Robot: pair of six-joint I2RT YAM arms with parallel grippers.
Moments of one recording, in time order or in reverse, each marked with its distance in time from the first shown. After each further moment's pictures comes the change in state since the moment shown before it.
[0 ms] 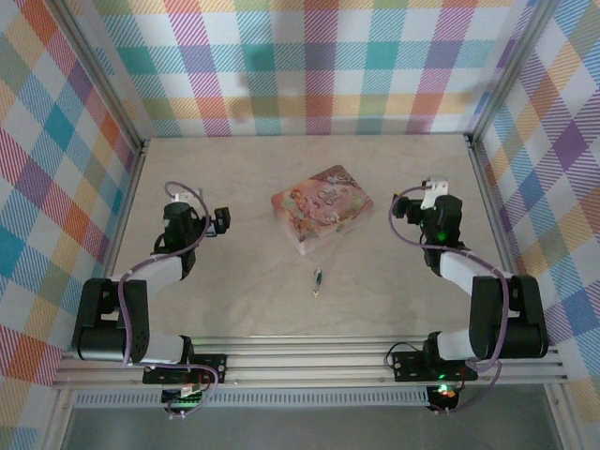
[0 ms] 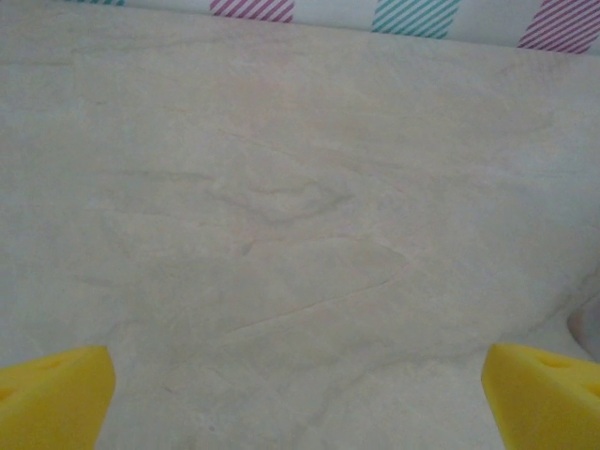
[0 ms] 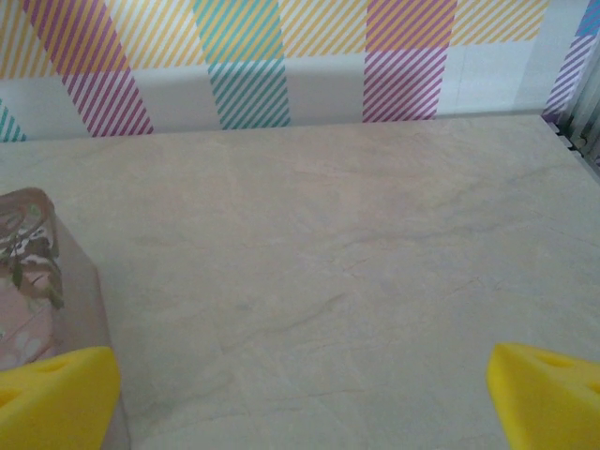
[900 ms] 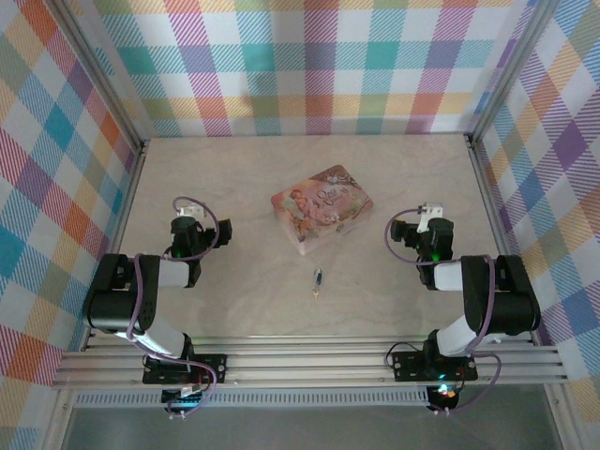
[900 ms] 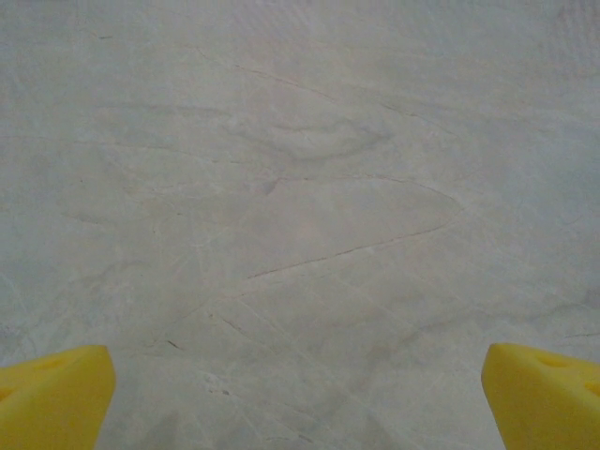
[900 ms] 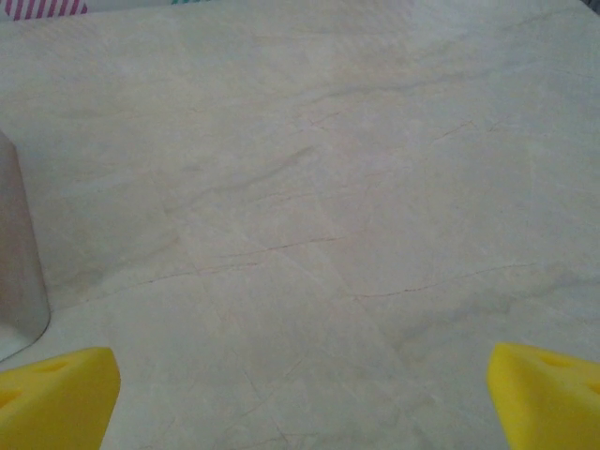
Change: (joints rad) left arm -0.006 0.185 -0.106 0.299 -0.033 0.013; right arm -0.006 0.165 -0.173 0.222 0.048 0.027
